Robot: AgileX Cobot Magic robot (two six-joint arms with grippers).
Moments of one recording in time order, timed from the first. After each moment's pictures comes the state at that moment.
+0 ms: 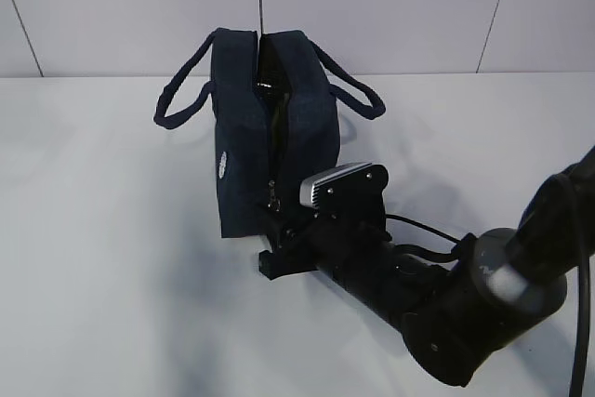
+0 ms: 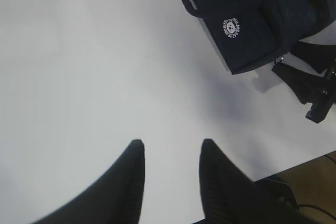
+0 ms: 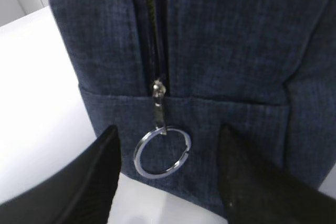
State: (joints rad) left arm -0.10 1.25 -1.41 -0.23 1.25 0.16; right arm 0.63 2.20 -0.79 0.07 -1.10 0.13
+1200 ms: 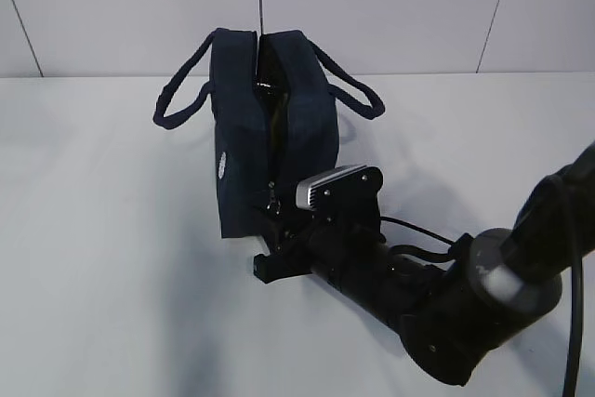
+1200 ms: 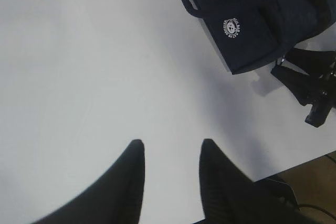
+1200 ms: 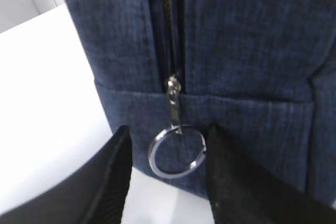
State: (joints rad) left arm -0.10 1.25 -1.41 -0.22 1.25 0.16; right arm 0.63 2.21 -0.79 0.02 -1.11 0.17
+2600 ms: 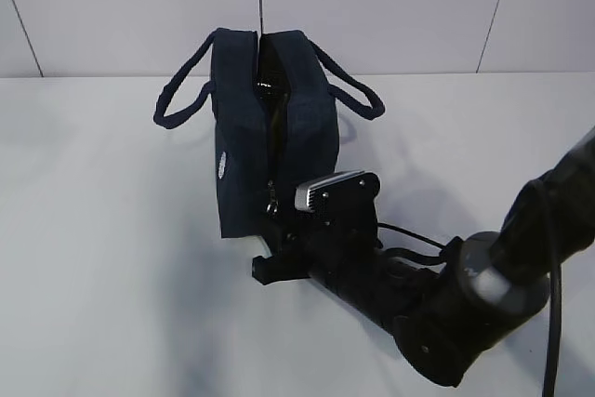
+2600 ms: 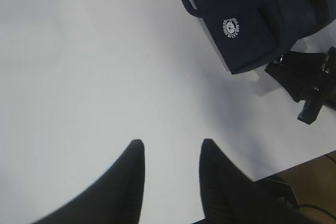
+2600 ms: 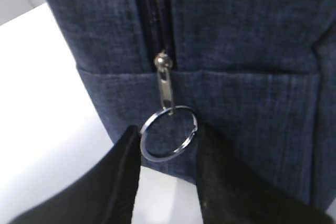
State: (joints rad) left arm -0.10 1.25 -1.41 -0.22 1.25 0.16; right arm 0.63 2.24 -0.82 0.03 -1.08 0.21
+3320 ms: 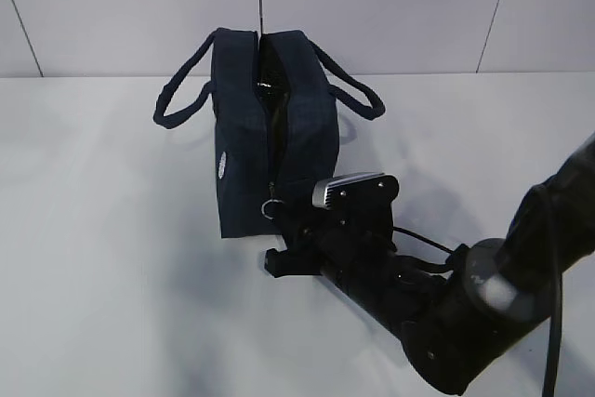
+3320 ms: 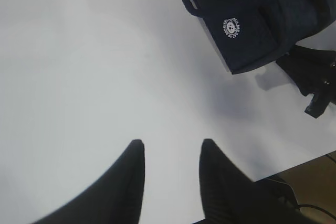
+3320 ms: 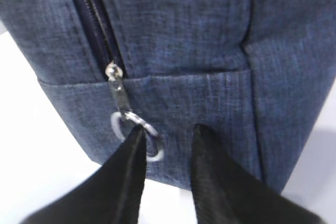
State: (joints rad) left arm -0.10 1.25 -1.41 -0.22 1.25 0.16; right arm 0.63 2.24 -0.79 0.12 -1.14 0.22
